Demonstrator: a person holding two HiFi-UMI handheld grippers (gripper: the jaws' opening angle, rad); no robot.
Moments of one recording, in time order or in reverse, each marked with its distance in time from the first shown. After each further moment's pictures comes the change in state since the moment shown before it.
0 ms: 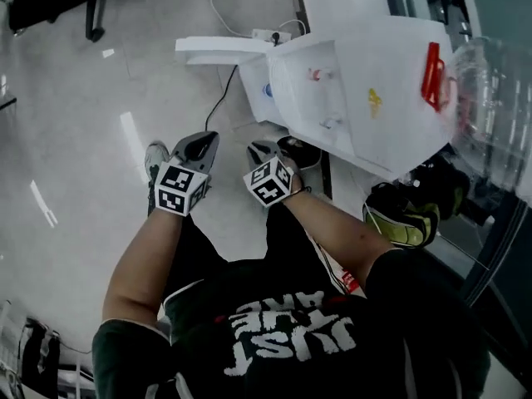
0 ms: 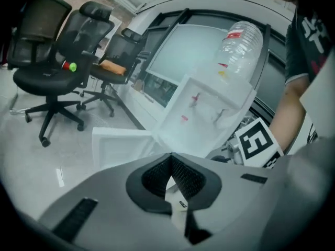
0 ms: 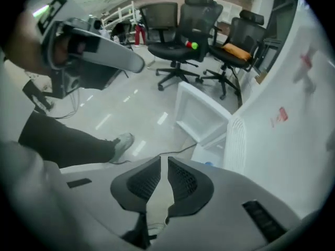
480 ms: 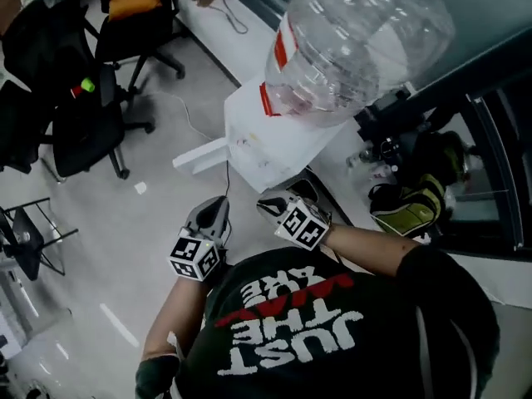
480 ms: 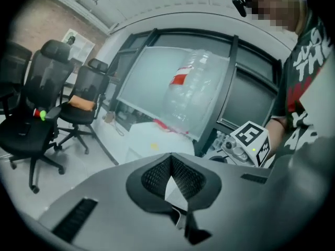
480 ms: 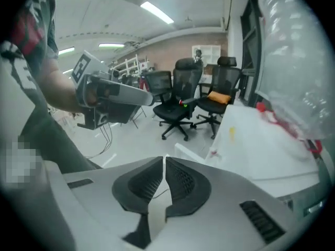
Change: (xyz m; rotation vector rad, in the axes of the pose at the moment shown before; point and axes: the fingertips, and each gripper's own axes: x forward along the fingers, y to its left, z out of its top) left arm -0.111 -0.225 0.221 0.156 -0.169 -0.141; right arm -0.341 -0.019 0.044 0.062 -0.444 0.072
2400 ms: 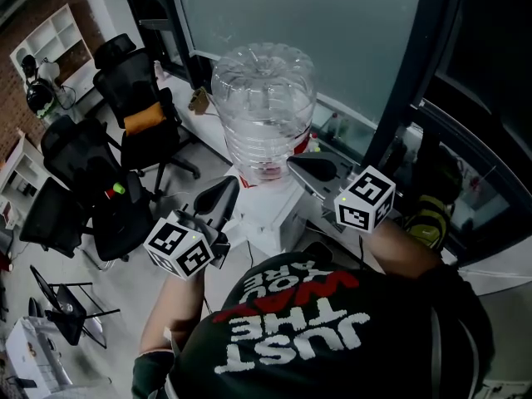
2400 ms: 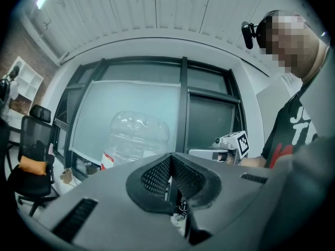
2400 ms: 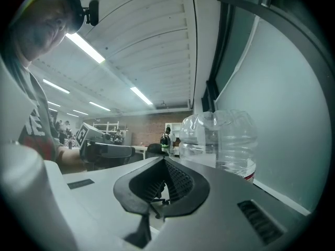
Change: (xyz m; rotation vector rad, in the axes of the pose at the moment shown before) left arm 0.006 -0.217 0.290 0.369 -0.276 -0.349; right arm -0.378 -0.088 0.185 0.040 -0.824 -0.342
